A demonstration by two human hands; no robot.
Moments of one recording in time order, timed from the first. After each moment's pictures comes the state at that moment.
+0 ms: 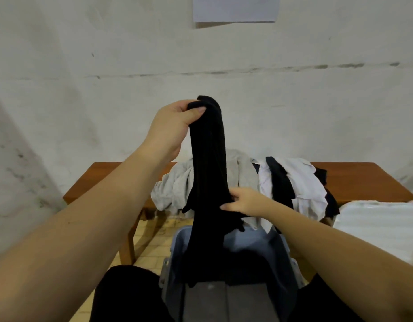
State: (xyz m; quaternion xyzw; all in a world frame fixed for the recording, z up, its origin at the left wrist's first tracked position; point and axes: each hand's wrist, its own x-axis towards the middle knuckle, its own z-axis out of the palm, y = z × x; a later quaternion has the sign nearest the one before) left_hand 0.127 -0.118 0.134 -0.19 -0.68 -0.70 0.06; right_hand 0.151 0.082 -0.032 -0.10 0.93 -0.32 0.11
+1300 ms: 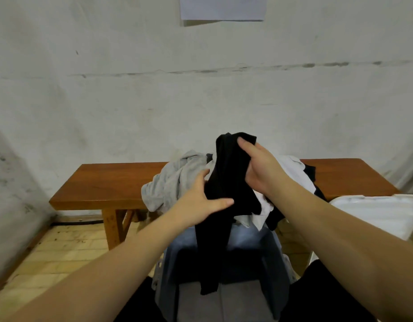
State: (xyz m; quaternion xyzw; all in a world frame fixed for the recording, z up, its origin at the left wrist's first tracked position) left_hand 0.169 -0.093 0.002 -0.19 -0.82 -0.52 -0.14; right_hand 0.159 0.087 0.046 0.00 0.48 -0.88 -0.03
